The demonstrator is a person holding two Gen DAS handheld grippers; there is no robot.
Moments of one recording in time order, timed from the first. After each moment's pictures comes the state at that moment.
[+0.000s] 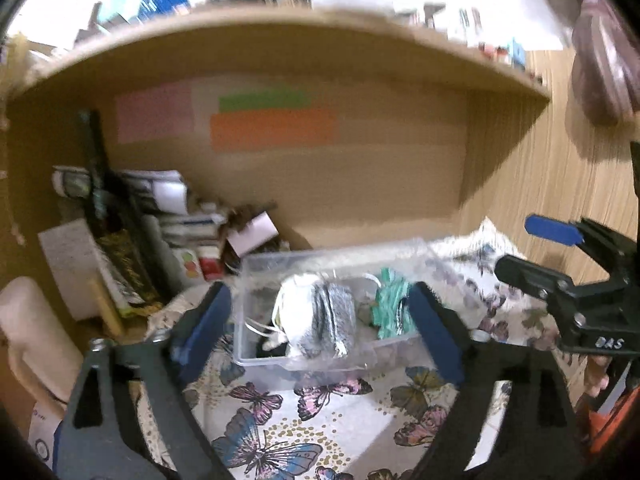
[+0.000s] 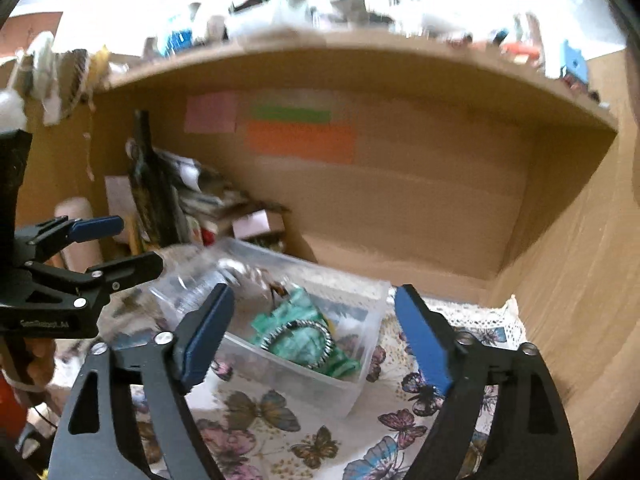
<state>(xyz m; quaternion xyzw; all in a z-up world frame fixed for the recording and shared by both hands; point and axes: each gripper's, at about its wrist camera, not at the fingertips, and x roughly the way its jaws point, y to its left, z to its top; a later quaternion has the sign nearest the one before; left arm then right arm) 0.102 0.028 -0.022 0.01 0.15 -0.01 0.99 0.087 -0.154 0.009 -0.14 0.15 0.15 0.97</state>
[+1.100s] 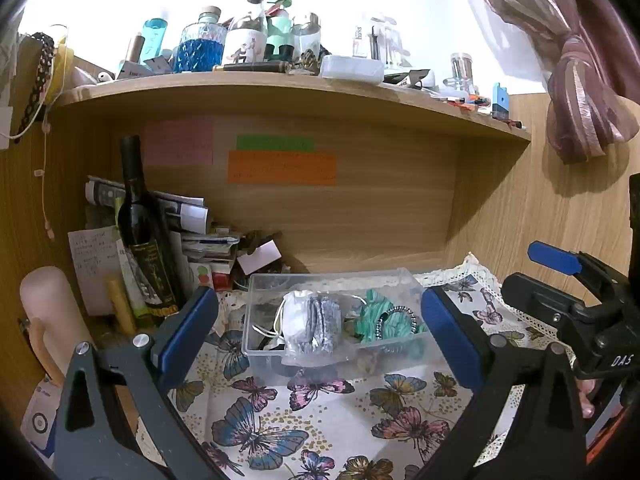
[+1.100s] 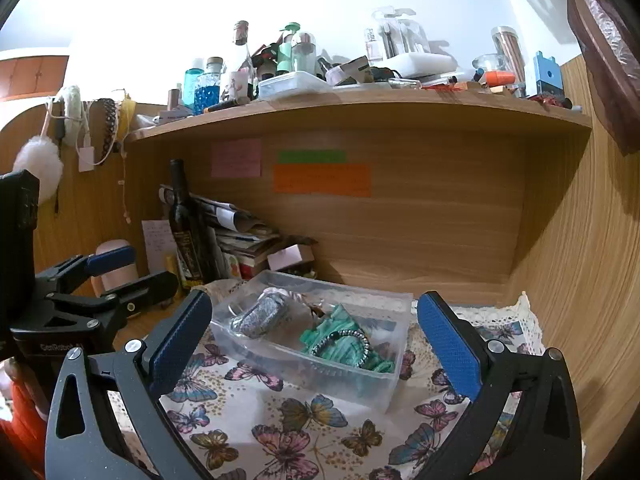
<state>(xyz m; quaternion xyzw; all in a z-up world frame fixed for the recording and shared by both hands) 0.035 0.030 -0.007 -0.02 0.07 -0.01 1.00 0.039 -0.150 0.015 -0.09 0.11 0.18 0.97</state>
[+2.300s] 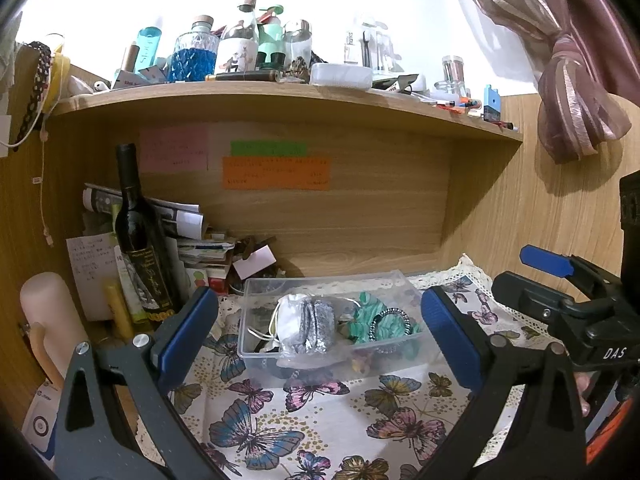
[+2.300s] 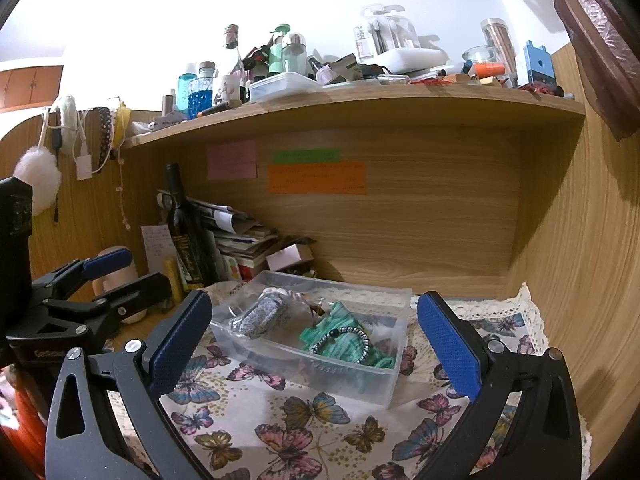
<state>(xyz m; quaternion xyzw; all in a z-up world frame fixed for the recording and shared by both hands) 0.030 0.025 -0.006 -0.02 0.06 -0.01 1.00 0.037 -0.153 0.015 -0.07 0.11 0.17 0.98</state>
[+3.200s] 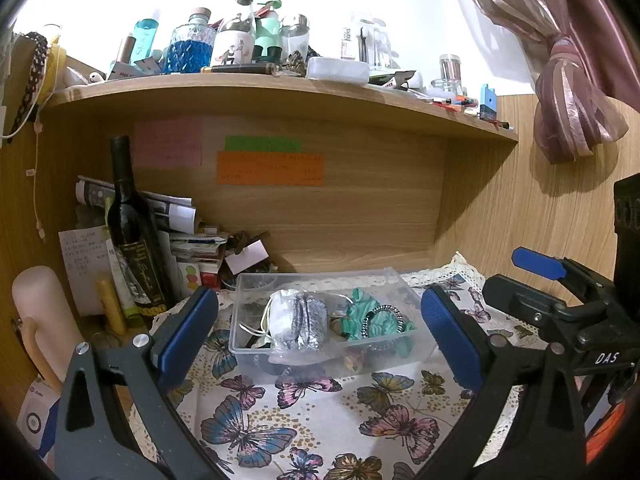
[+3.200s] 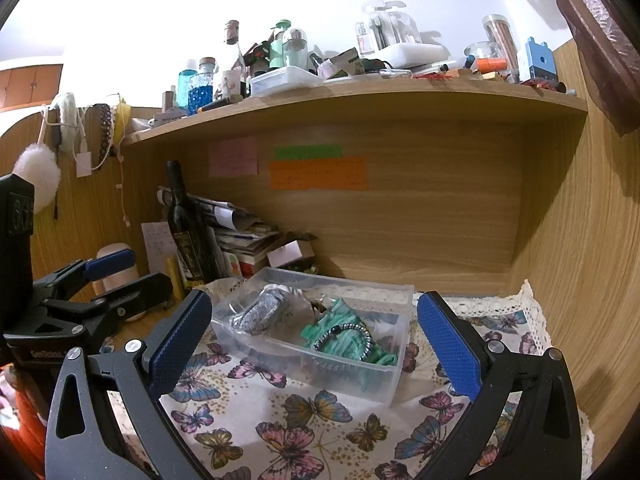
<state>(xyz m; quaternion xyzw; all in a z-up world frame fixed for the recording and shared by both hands) 0.031 0.022 -0.006 -0.02 0.07 -0.02 1.00 0.040 -0.150 0.011 -0.07 0.12 0.17 0.98</state>
